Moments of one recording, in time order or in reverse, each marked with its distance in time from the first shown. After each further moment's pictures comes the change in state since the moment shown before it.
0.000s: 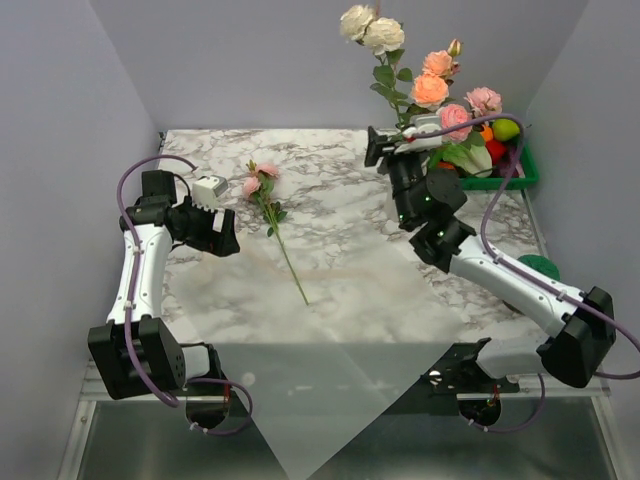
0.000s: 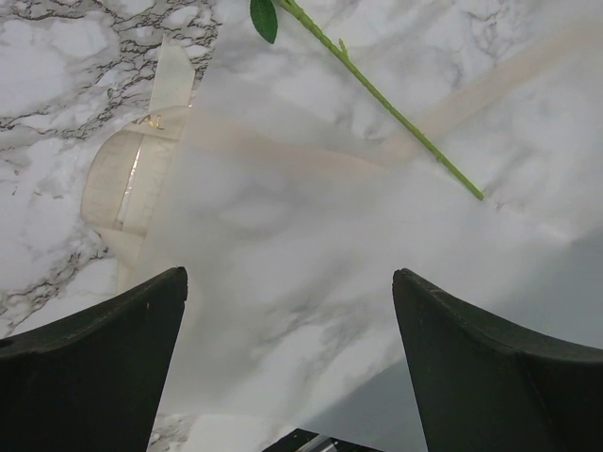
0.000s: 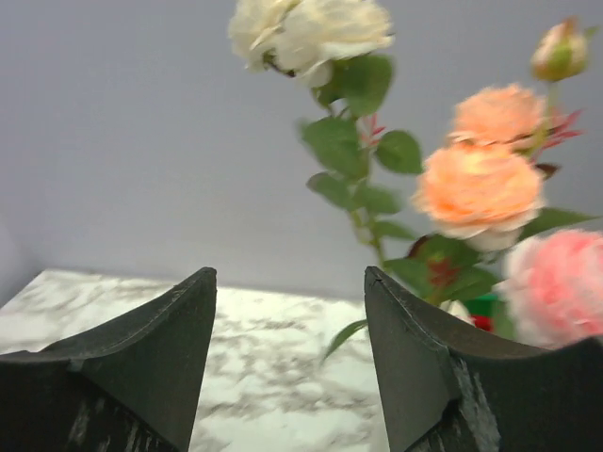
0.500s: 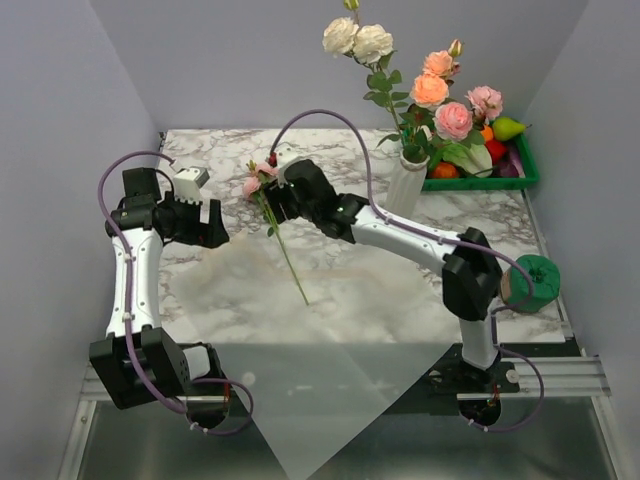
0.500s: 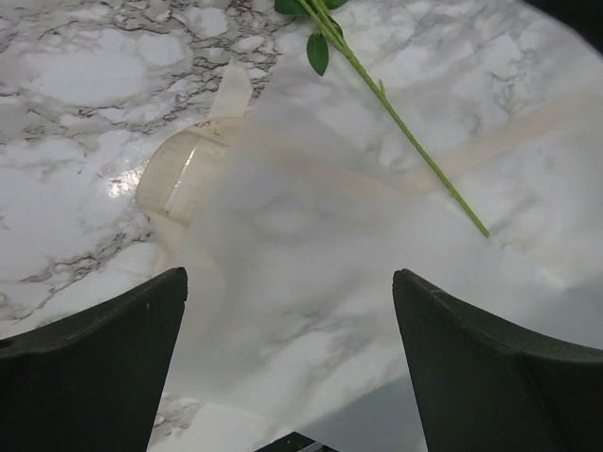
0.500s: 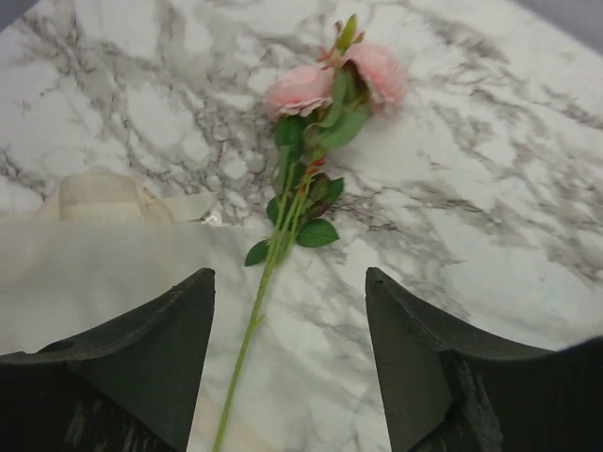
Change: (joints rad) left arm 0.061 -0.046 0.029 0.020 -0.014 -0.086; right arm 0.200 0.585 0.487 -0.679 -0.287 0.254
